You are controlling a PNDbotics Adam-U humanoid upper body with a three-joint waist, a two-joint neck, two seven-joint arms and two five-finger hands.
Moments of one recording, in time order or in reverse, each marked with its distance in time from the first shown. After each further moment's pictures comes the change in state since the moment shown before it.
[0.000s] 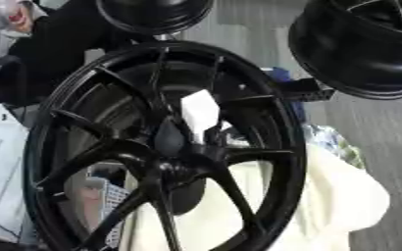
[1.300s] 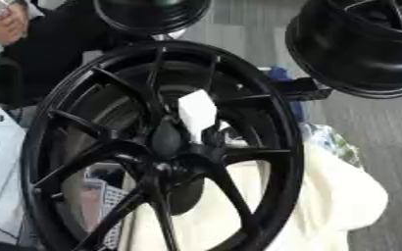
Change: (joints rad) left arm -0.019 -0.001 -0.004 0.674 -0.168 0.082 -0.063; right arm -0.001 -0.001 -0.001 0.000 0.000 -0.002 -0.002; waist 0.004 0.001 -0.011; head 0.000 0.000
